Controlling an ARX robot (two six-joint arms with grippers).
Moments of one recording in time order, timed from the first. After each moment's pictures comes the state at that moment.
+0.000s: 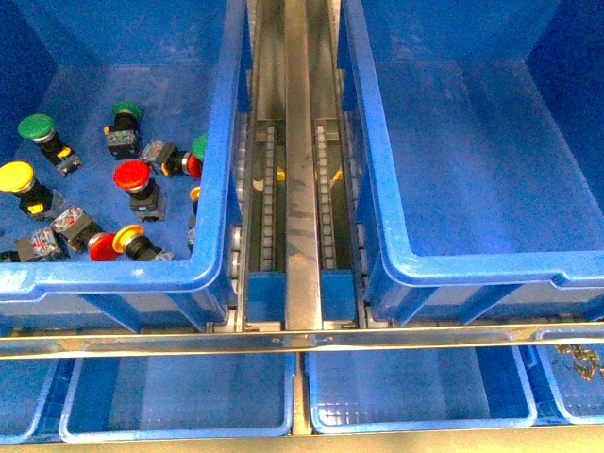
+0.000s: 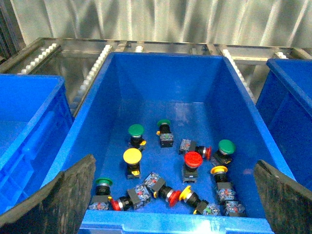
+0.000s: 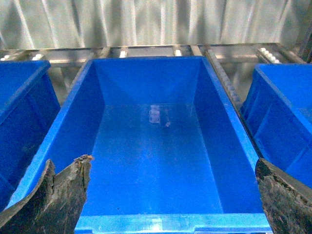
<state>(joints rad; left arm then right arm) 0.00 0.01 0.02 0.00 0.00 0.00 0.00 0.00 0.02 0.00 0.00 0.00</state>
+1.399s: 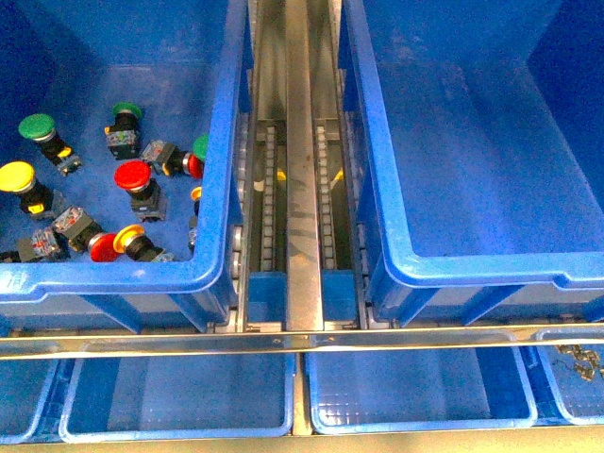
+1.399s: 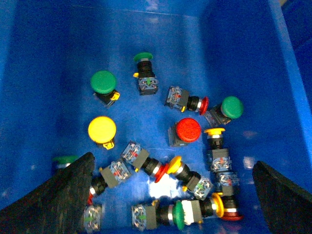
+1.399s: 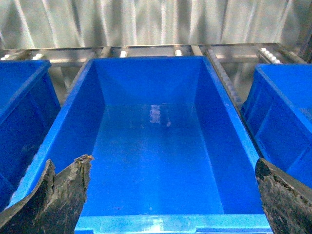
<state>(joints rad) 0.15 1.41 0.69 0.19 0.34 0.07 0.00 0.00 0.02 0.00 0.00 0.00</state>
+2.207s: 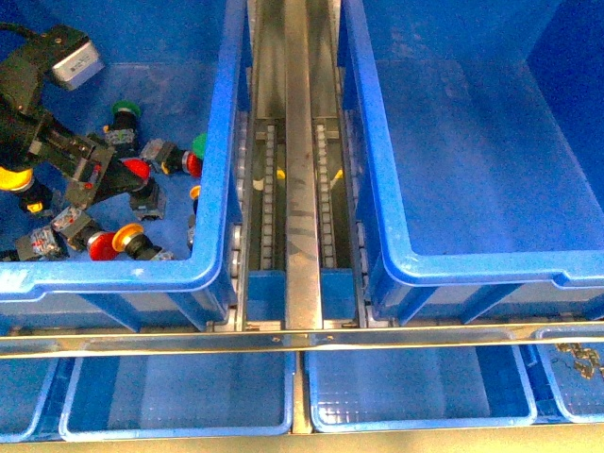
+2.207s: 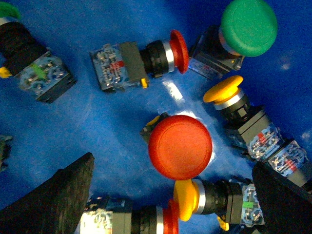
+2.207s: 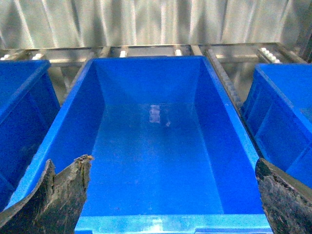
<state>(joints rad) 0.04 2.15 1.19 0.04 0.47 0.56 0.00 0.00 0.02 0.00 0.00 0.00</state>
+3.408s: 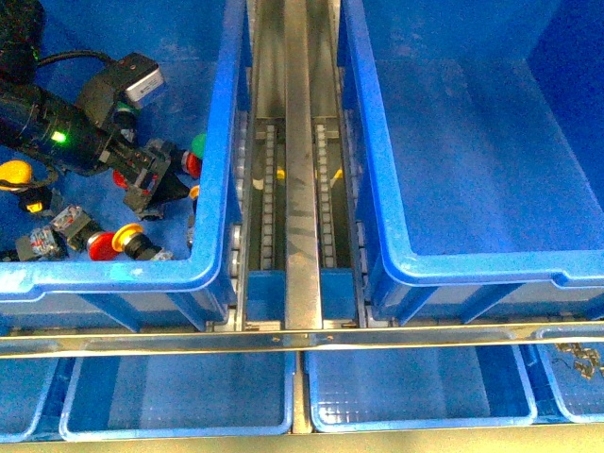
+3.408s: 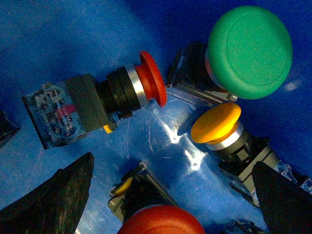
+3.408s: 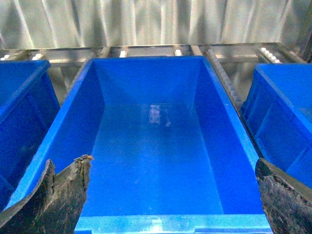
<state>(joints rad) -0.02 2.32 1.39 -0.03 0.48 0.58 0.00 0.00 0.02 0.00 0.00 0.00</state>
